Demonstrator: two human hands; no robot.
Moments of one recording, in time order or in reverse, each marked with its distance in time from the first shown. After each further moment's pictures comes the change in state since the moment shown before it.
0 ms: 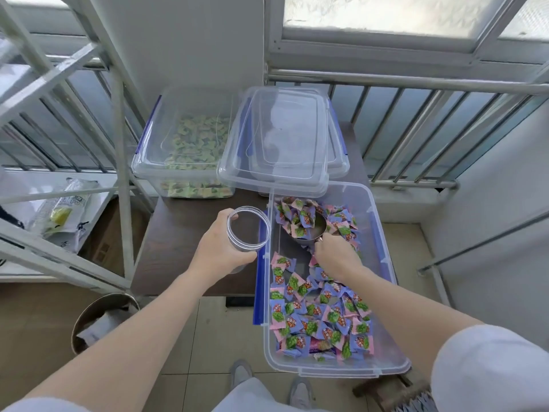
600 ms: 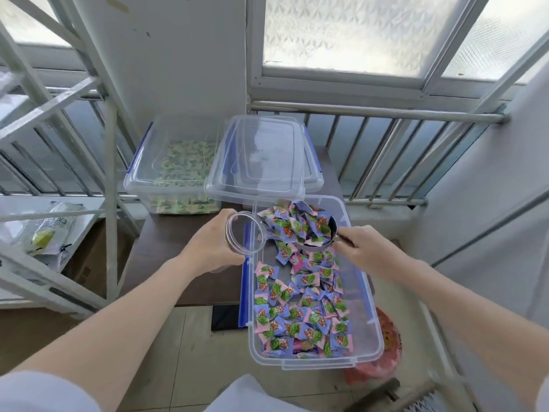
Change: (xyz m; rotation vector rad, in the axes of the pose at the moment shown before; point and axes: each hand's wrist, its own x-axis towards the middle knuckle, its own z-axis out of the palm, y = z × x) left_hand 0.005 0.032 -0.018 0.143 -0.174 0.138; right_hand -0.077 0.041 -0.097 0.064 0.126 -0.422
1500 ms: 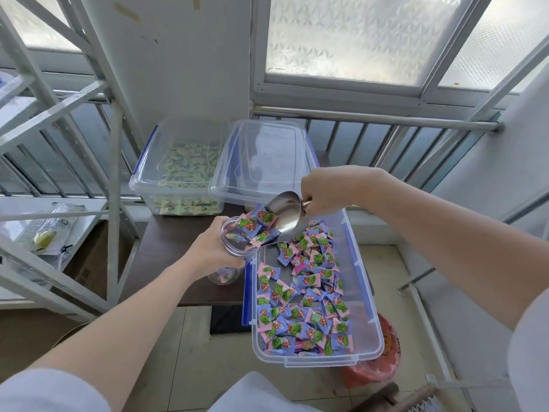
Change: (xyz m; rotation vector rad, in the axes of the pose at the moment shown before) left_hand -0.012 -0.009 -0.002 -0.220 -0.045 -0.151; right_hand 0.066 -0.116 -0.066 -0.697 -0.286 -0.137
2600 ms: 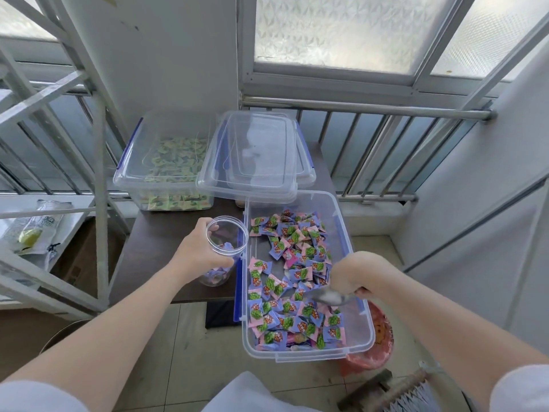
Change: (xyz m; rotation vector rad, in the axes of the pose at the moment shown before) left_hand 0.004 -0.018 0.015 0.031 0.109 -0.044; right_hand -0.043 -0.018 0.123 0.095 -0.797 0.320
